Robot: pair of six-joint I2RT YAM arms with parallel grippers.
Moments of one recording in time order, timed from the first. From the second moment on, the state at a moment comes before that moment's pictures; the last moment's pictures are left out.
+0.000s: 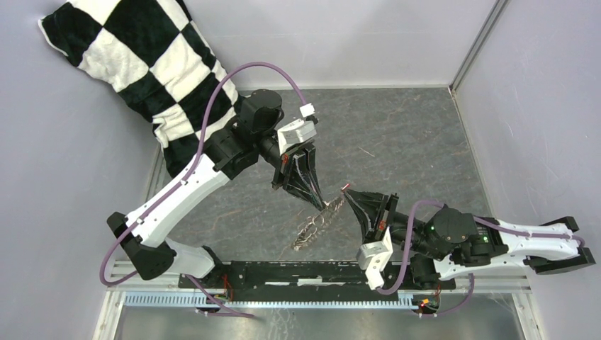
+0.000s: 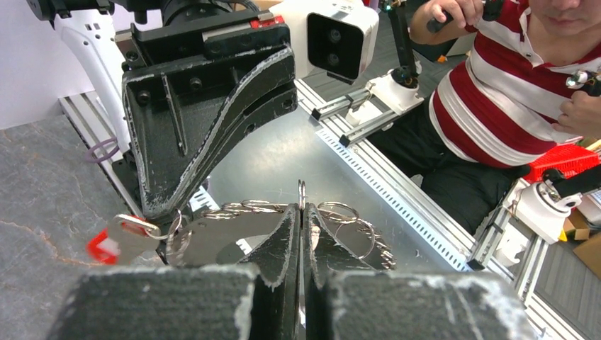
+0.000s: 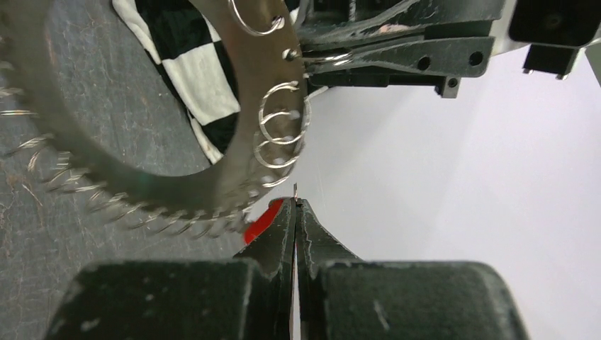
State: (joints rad) left arm -0.81 1.38 1.58 -0.50 1.53 0.03; right arm 1.62 0.64 0.94 -0.29 0.47 -1.20
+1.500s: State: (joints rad) left arm -0.85 1.41 1.48 -0.39 1.54 -0.05; right arm 1.68 0.60 0.94 -0.31 0.22 -1.21
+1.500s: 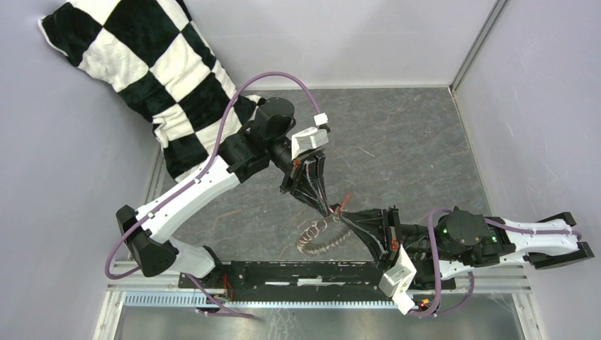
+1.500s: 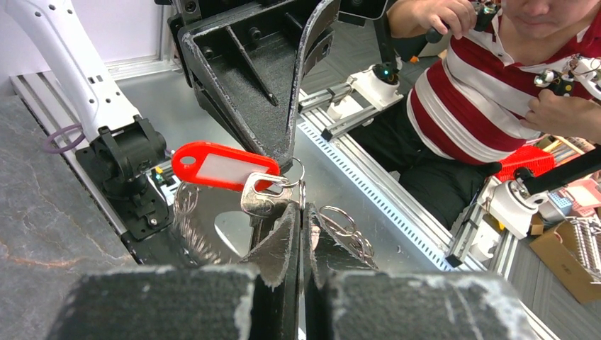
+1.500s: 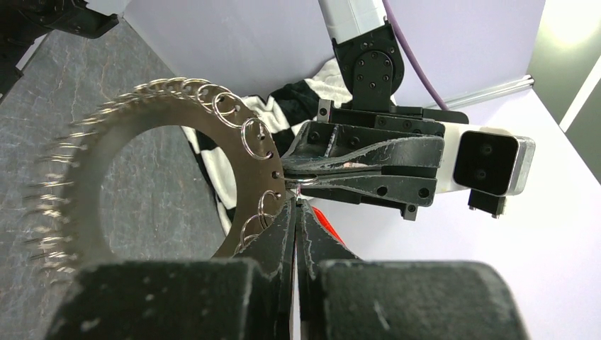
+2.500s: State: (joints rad) left arm -0.85 1.39 1.46 -0.28 1.55 -0.14; right arm 1.71 0.62 0.94 -0.28 0.26 -1.23
